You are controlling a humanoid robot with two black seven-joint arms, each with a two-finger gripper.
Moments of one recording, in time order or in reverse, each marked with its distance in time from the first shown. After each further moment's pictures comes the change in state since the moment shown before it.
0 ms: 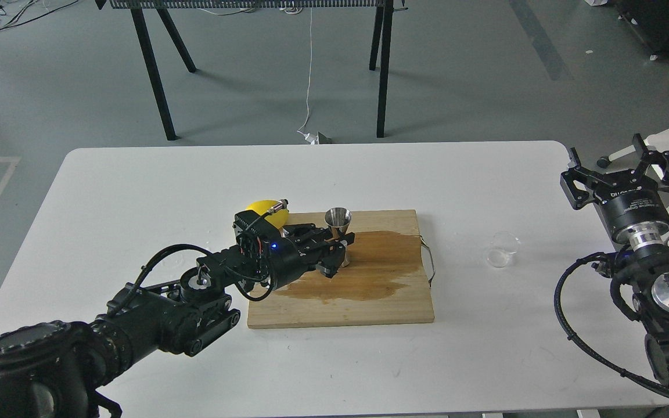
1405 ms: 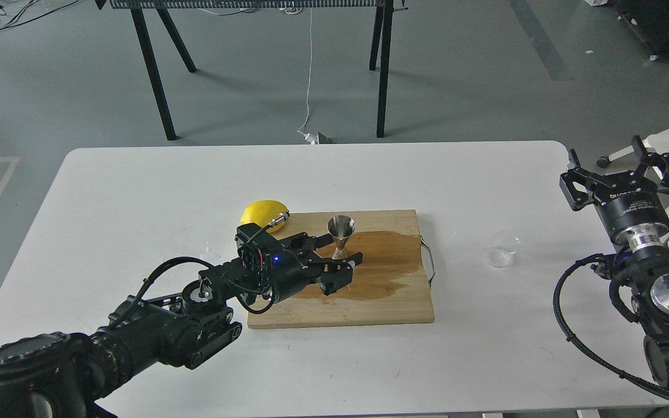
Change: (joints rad) left arm 0.042 0.000 -0.001 -0.028 0.000 0.001 0.000; right arm -0.006 0.004 0.003 0.003 0.002 0.000 0.002
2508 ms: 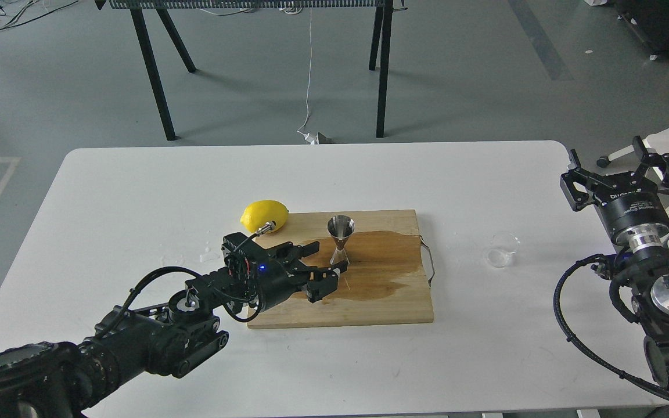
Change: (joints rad) left arm 0.038 0.051 -0.006 0.000 -0.002 0.000 0.000; right arm -0.002 0.000 0.002 0.000 0.000 0.000 0.001
